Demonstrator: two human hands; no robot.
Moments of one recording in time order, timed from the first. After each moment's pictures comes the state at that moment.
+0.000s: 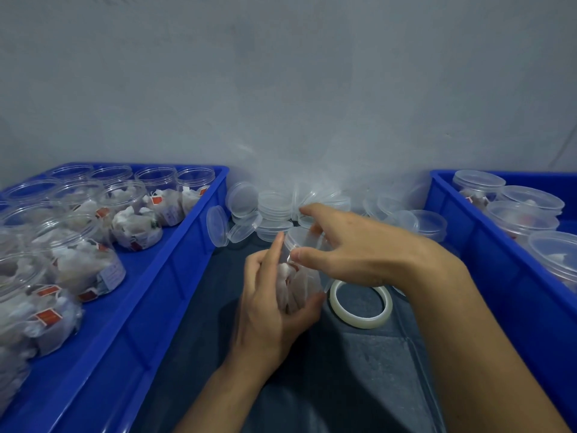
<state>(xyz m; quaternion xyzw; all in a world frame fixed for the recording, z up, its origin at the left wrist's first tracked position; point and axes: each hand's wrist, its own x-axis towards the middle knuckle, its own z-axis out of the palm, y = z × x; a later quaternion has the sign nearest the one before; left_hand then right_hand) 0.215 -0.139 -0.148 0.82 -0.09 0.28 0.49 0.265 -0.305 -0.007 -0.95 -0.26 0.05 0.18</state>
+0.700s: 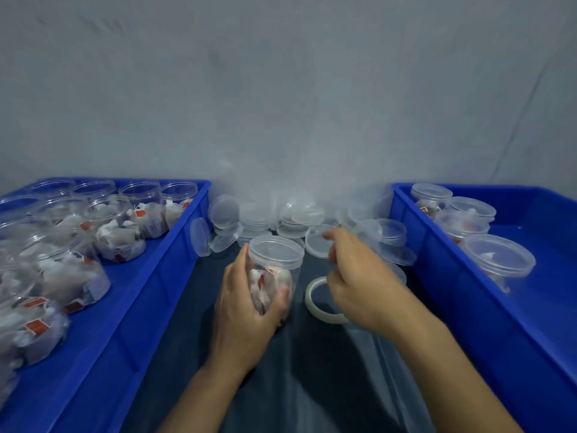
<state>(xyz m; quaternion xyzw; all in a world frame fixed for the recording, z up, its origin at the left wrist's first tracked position) 0.203 -0.141 -0.132 0.84 -0.03 0.28 0.47 0.226 -0.344 -0.053 -0.96 -0.16 -0.09 0.23</state>
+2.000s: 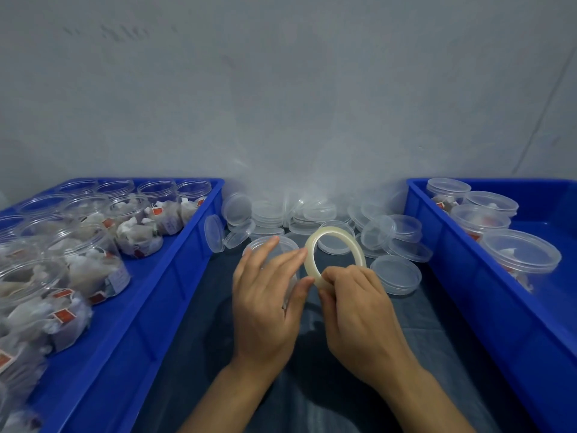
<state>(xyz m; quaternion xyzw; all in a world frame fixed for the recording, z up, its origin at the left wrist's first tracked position) 0.196 -0.161 -0.124 0.79 -0.18 0.50 0.31 0.194 -0.323 -0.114 -0.84 -0.28 -0.40 0.25</state>
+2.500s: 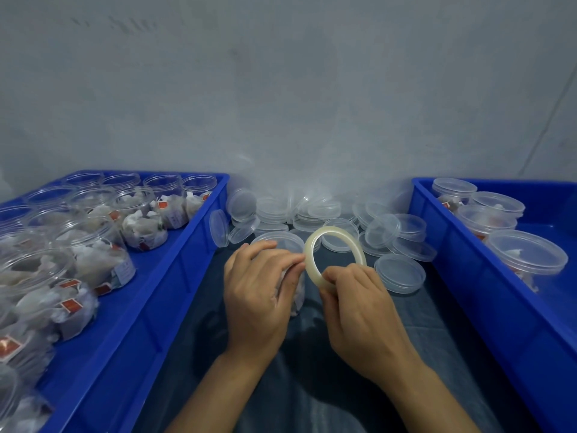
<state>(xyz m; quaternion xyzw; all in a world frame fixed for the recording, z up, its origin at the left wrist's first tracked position) 0.198 -0.146 -0.121 0.78 -0.15 0.52 0.31 0.193 -0.322 -0.113 -0.84 -0.30 -0.37 0.25</state>
